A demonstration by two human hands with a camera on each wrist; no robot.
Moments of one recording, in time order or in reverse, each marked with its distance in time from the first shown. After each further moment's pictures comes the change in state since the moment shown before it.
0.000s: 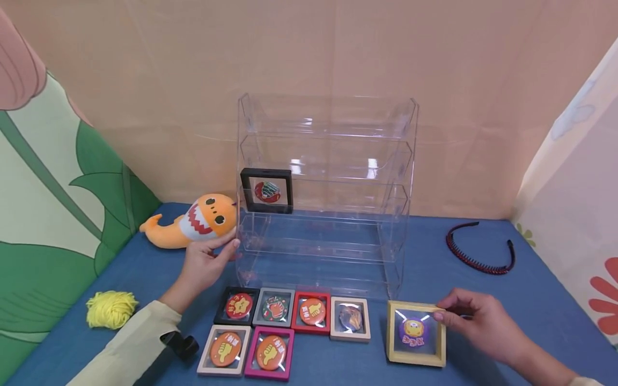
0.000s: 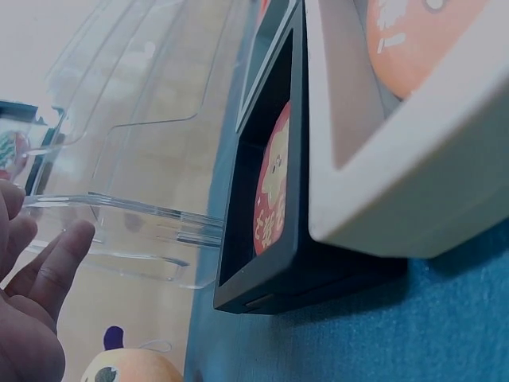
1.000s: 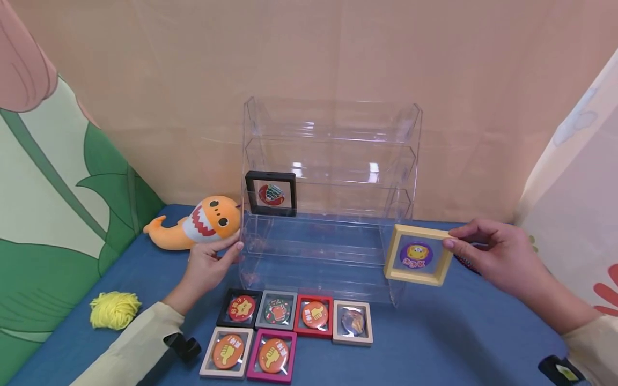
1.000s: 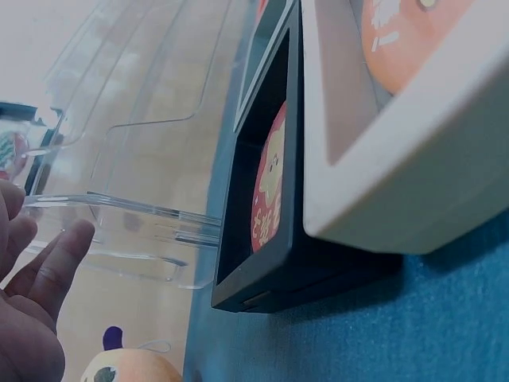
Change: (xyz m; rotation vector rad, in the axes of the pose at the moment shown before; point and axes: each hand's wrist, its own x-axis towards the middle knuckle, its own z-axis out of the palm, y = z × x) left_hand -0.001 -0.001 0.000 -0.015 0.008 0.009; right_hand 0.061 -0.063 -0.064 -0.152 0.355 -0.260
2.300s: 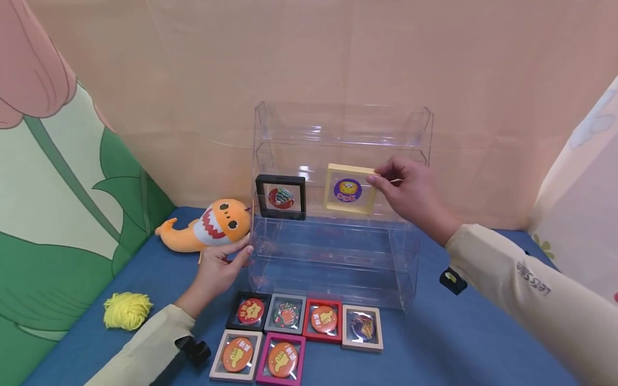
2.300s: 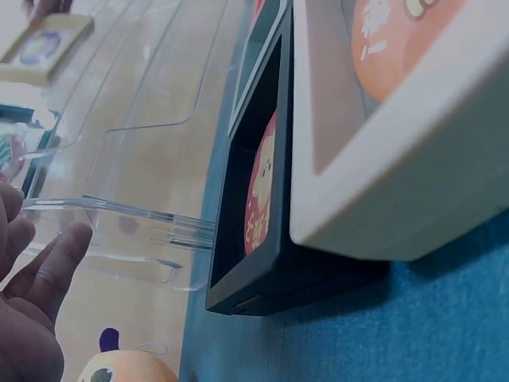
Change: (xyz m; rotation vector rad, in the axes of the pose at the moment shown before) left_hand -0.001 0.000 0.001 0.017 0.009 -0.007; right_hand 0.119 -0.068 0.078 0.085 0.030 -0.039
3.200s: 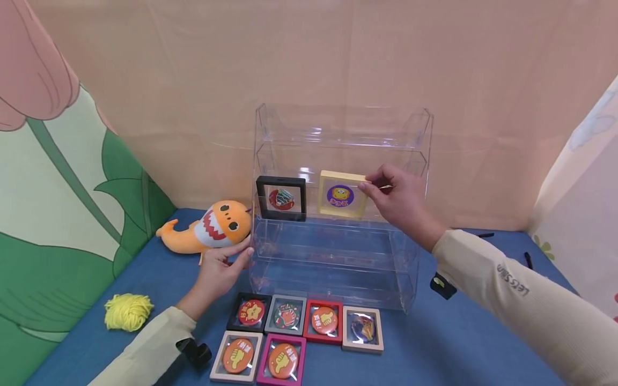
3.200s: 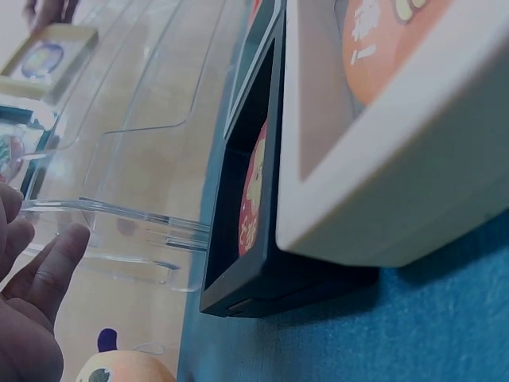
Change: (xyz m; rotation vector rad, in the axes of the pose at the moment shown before) left_hand -0.002 0.018 0.002 0.016 0.032 0.029; right_hand -0.004 0.006 0.021 0.022 0.014 -0.039
